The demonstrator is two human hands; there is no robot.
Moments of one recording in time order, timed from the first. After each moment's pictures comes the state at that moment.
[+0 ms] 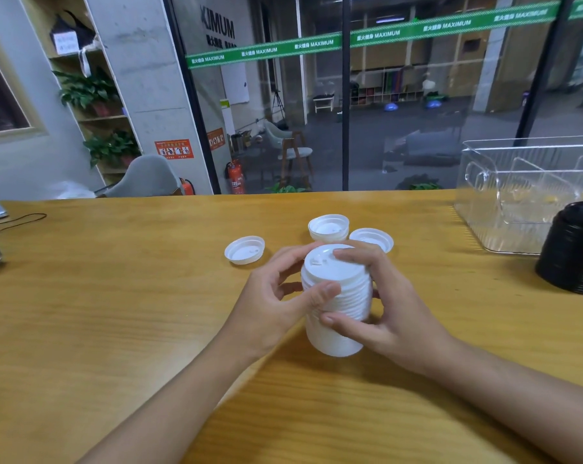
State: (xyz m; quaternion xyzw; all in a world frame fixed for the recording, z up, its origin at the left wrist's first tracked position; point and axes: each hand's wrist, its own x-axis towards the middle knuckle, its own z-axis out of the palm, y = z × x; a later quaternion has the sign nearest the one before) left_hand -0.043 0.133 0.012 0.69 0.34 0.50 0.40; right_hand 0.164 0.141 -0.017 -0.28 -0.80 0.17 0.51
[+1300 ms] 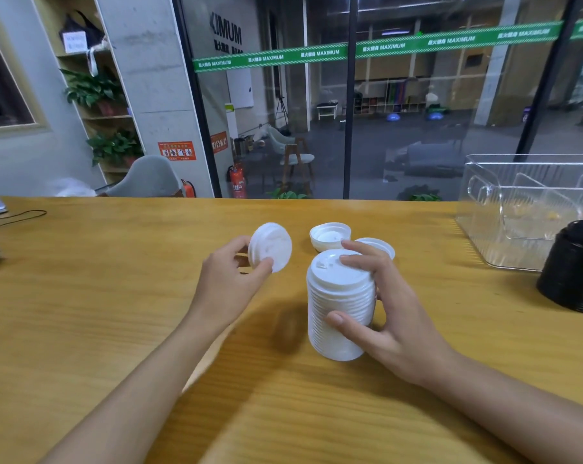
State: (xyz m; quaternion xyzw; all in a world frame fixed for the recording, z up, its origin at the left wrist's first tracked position) left_hand -0.089 0.181 0.013 0.64 0.54 0.51 0.19; right_hand 0.166 0.147 -0.018 -0.30 -0.79 0.16 0.51
